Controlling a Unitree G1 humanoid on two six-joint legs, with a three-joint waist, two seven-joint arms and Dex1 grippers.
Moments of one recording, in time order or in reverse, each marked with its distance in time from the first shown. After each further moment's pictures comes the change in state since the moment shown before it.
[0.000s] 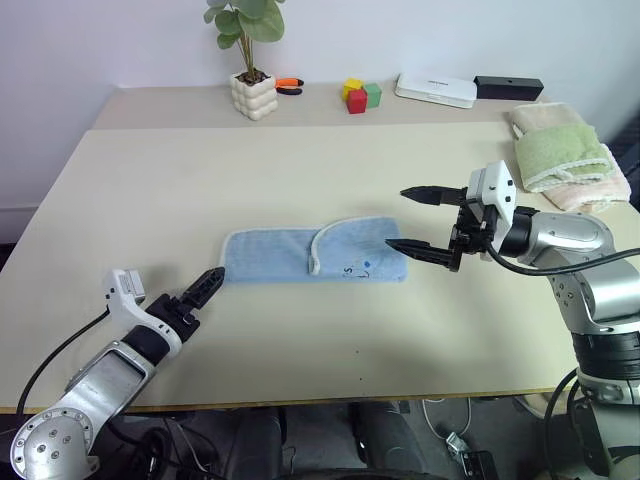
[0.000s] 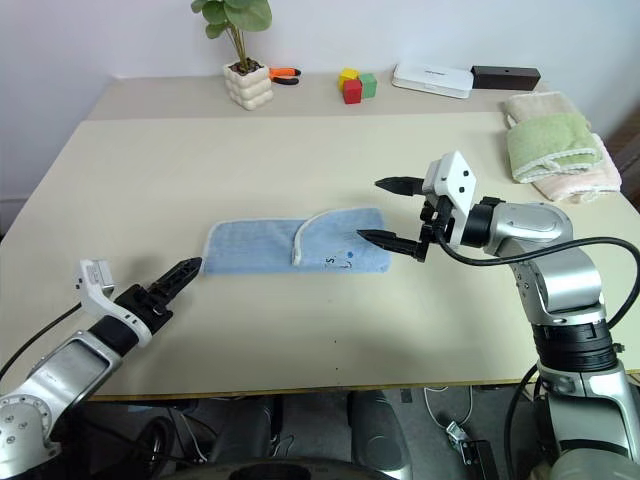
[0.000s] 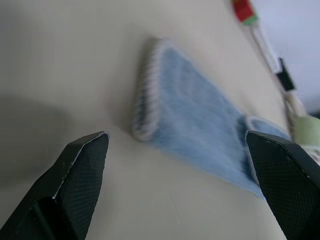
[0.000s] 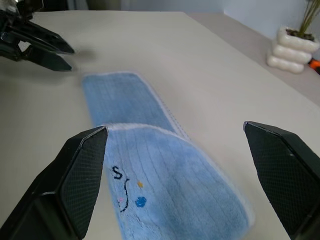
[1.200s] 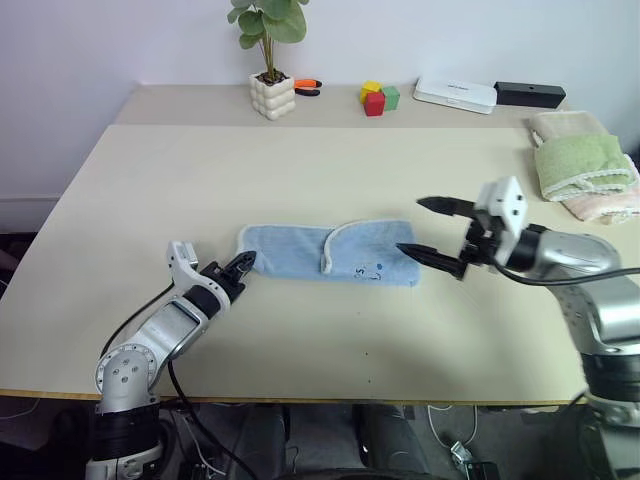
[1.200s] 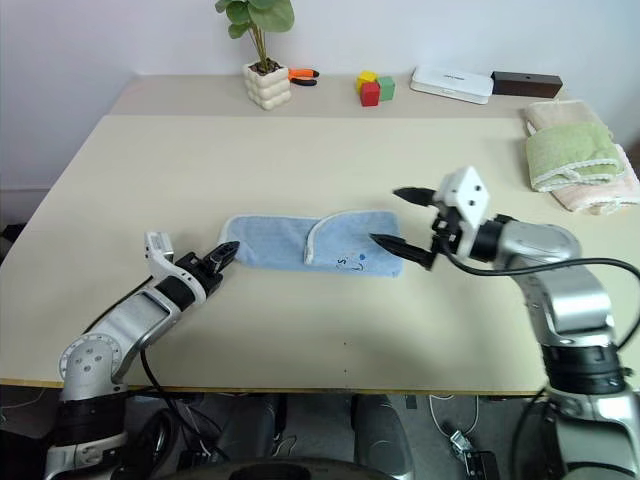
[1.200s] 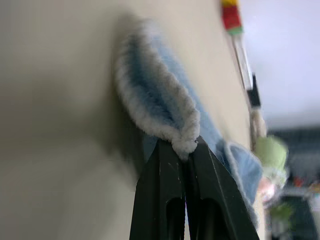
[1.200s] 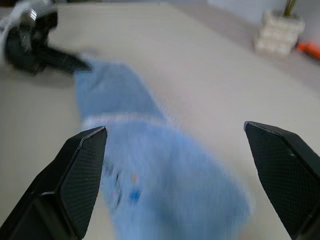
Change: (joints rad) left arm -0.319 0.025 -0.263 0.268 0.077 -0.122 -0.097; right arm 0.196 -0.082 -0.119 -0.027 0.021 0.010 -0.023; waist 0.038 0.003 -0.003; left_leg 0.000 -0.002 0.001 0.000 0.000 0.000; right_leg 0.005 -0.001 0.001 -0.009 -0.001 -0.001
